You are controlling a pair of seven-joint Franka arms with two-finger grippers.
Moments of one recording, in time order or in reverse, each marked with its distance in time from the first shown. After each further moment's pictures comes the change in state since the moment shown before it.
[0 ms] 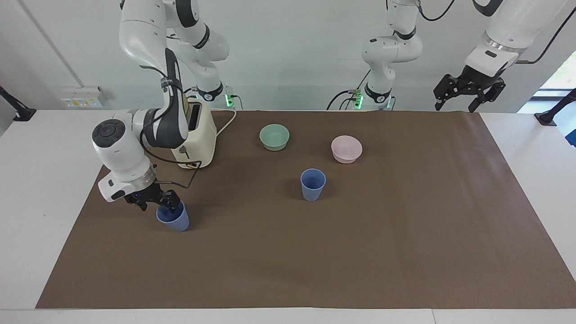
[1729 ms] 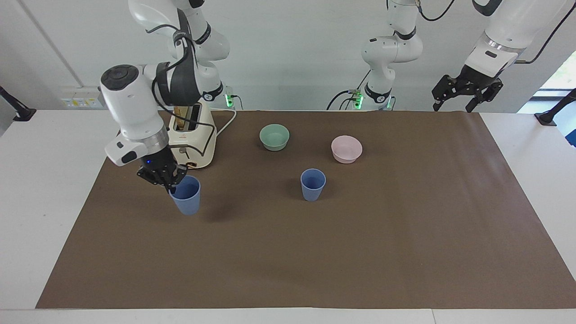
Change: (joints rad) left arm -0.010 0.001 0.025 0.001 -0.016 0.005 -0.030; right arm 0.115 -0.213 0.037 0.034 0.012 -0.147 0.007
